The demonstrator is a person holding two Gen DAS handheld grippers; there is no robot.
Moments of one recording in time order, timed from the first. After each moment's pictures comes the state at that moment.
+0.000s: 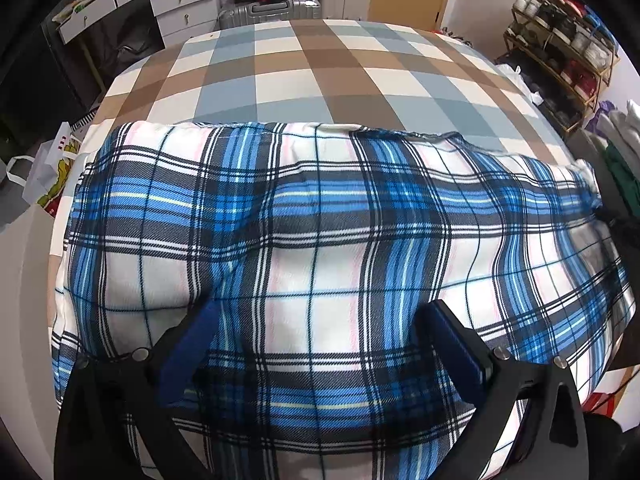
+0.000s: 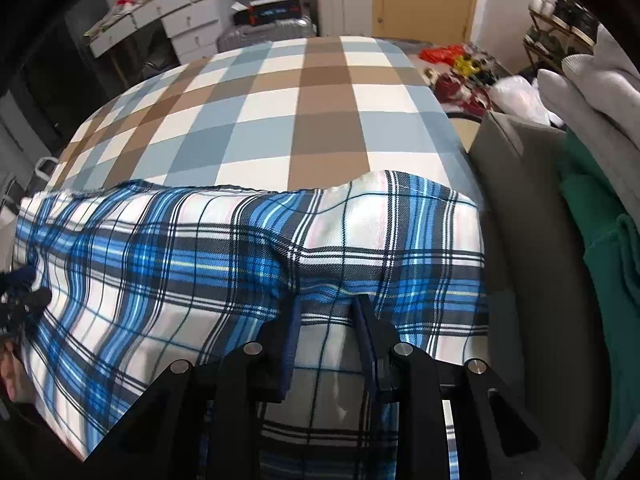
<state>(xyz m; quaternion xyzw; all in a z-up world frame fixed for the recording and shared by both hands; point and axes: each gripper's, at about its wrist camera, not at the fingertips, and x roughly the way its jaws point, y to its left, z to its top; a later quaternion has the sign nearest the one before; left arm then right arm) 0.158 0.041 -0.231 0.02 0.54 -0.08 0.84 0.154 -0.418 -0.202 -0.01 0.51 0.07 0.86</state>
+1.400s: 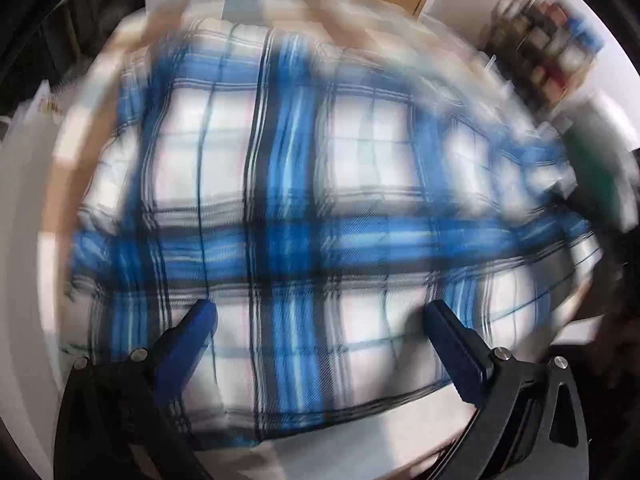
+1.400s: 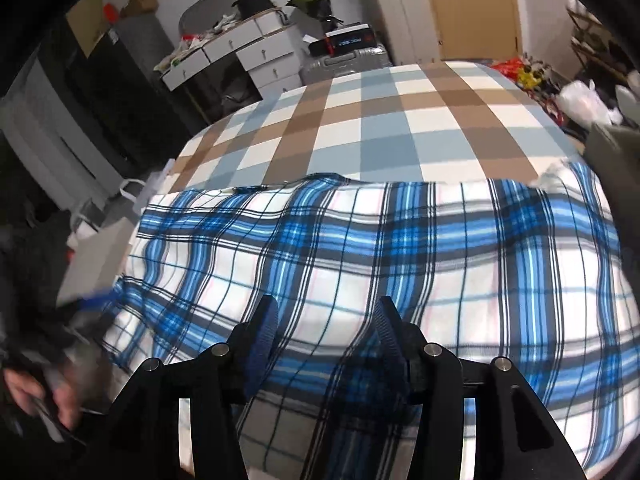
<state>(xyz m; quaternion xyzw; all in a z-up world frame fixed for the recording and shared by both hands) 0.093 0.095 -0.226 -0.02 0.56 -0.14 0.82 0.085 -0.319 -0.189 0.09 0.45 0.21 0.86</state>
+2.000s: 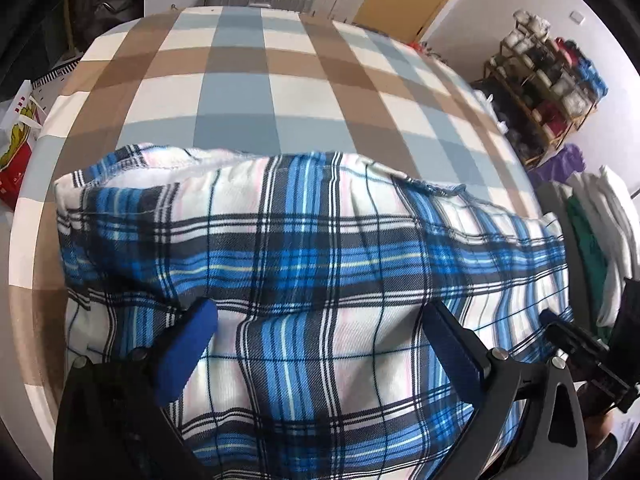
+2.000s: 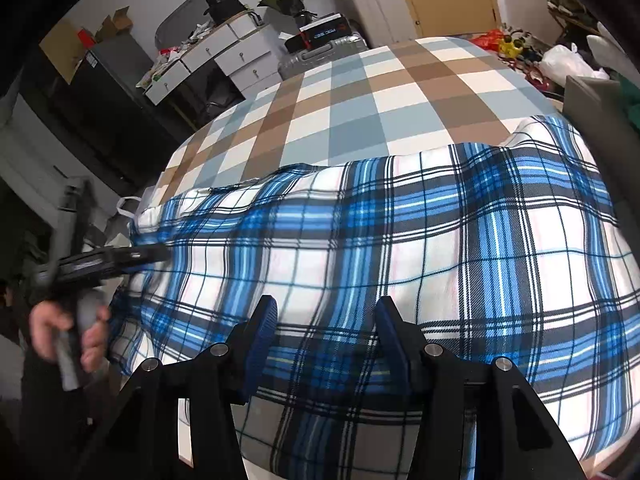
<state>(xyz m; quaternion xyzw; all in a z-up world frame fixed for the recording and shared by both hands) 0.166 0.106 -0.211 -0.10 0.56 -0.16 0.81 0.093 -0.345 -0.202 0.14 0.47 0.20 0.85</state>
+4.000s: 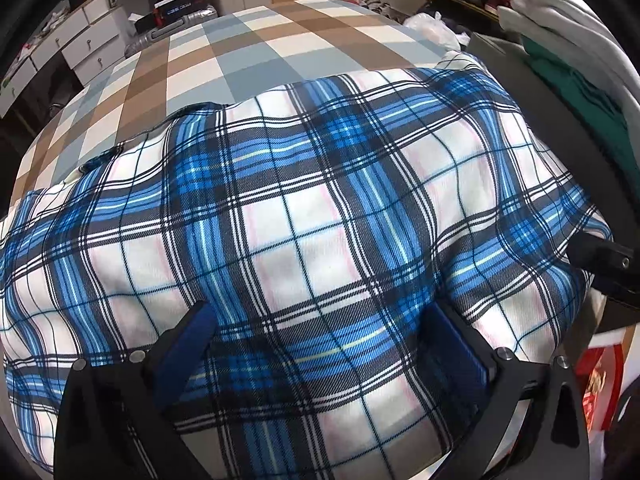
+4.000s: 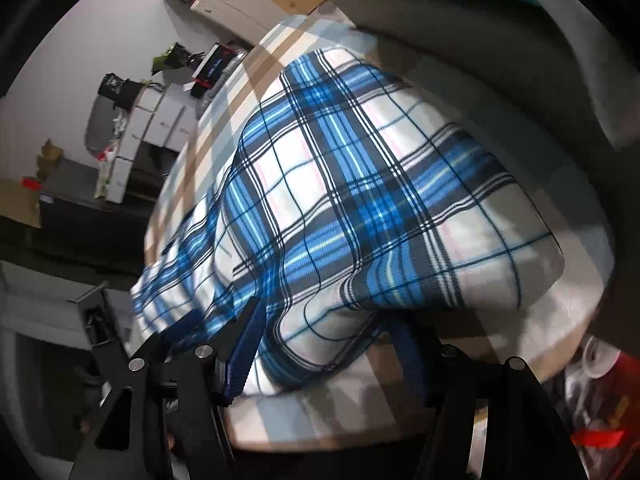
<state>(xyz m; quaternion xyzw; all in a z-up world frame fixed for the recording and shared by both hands) 0.115 -0.119 -0.225 0.10 0.54 -0.17 0.82 0.040 -0.503 -0.220 0.33 0.51 0.09 0.79</state>
